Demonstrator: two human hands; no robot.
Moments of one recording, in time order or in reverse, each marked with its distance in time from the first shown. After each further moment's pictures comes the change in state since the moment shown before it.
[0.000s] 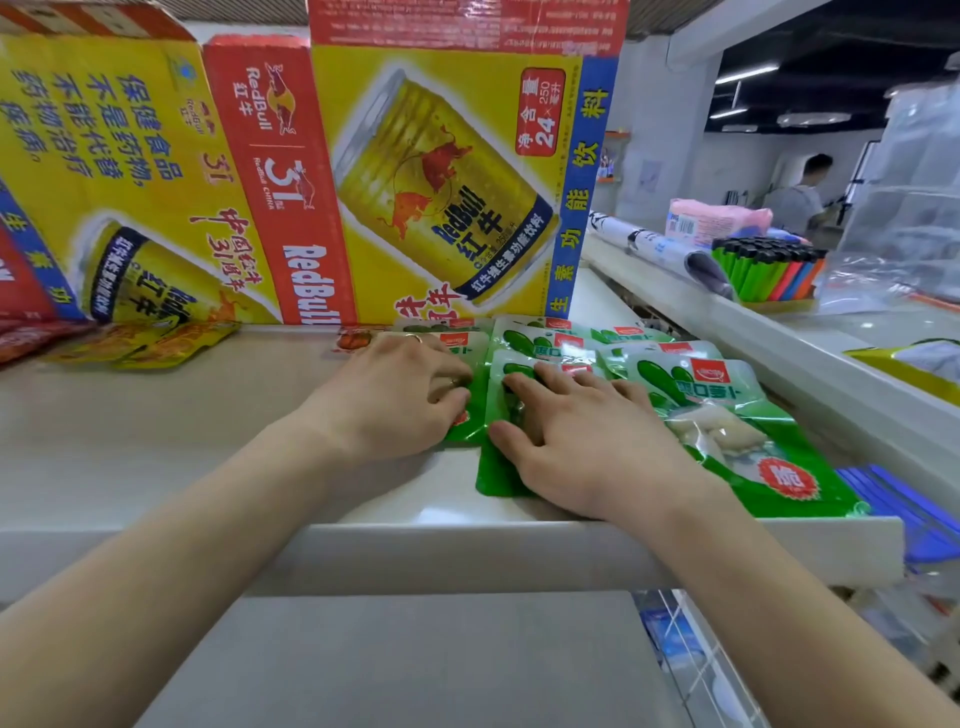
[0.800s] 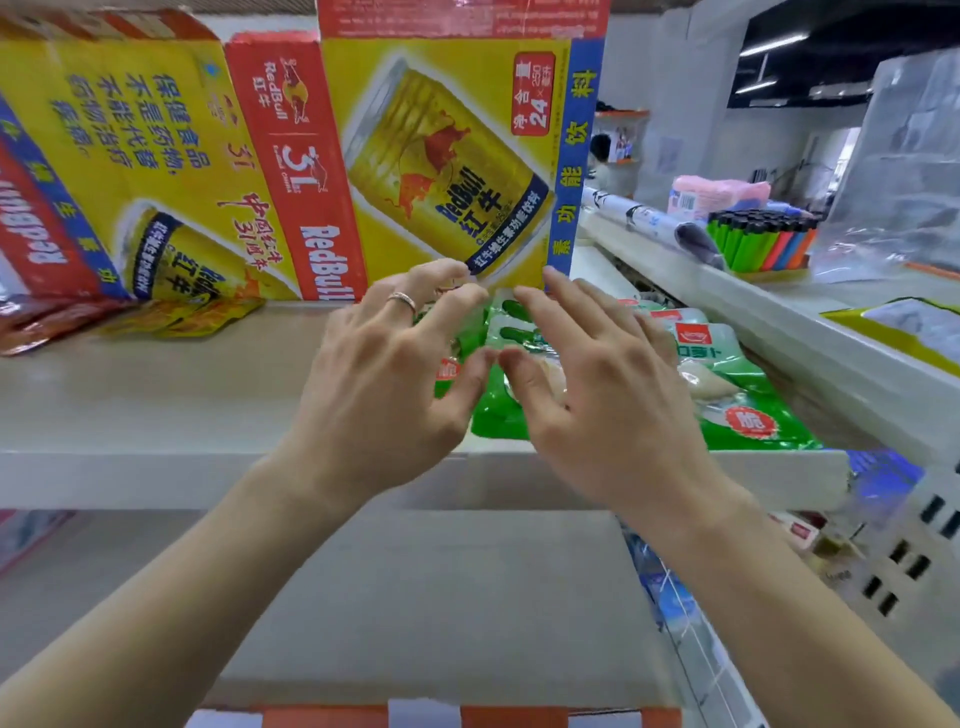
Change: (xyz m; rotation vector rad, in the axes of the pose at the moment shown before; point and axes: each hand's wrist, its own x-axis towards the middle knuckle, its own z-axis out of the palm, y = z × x) left_hand -0.065 0.052 -0.015 0.047 0.442 0.076; right_hand -0.052 -0.007 -0.003 0.256 0.624 -0.092
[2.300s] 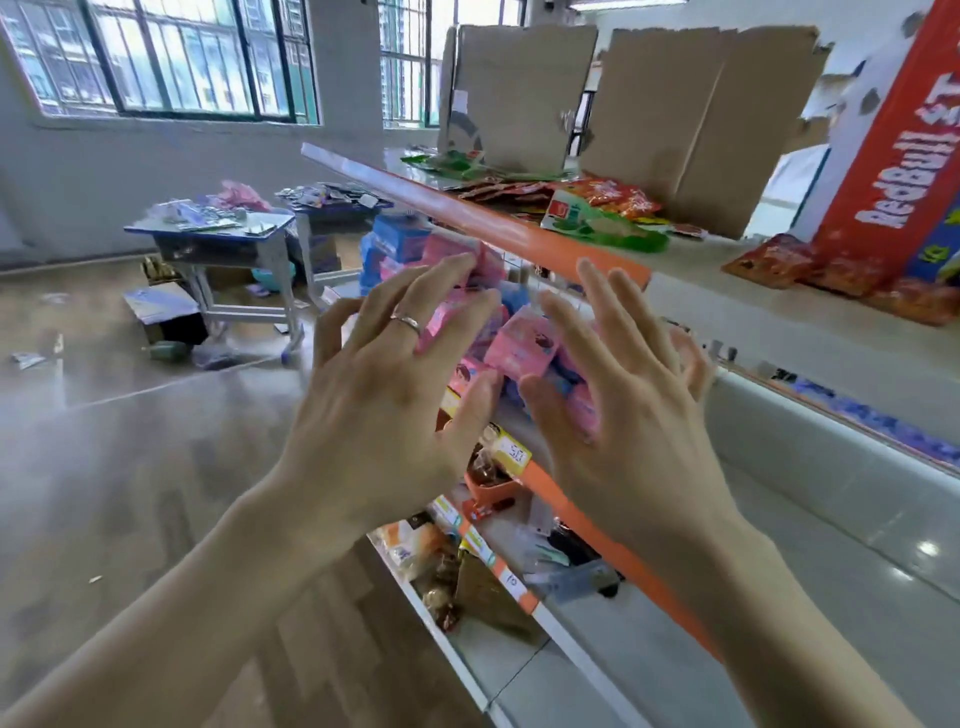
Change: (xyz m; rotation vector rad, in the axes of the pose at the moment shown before) left_hand -0.397 -0.334 -0.398 0.657 -0.005 -0.632; right_hand -0.072 -0.603 0.199 0.579 -0.255 -0.615
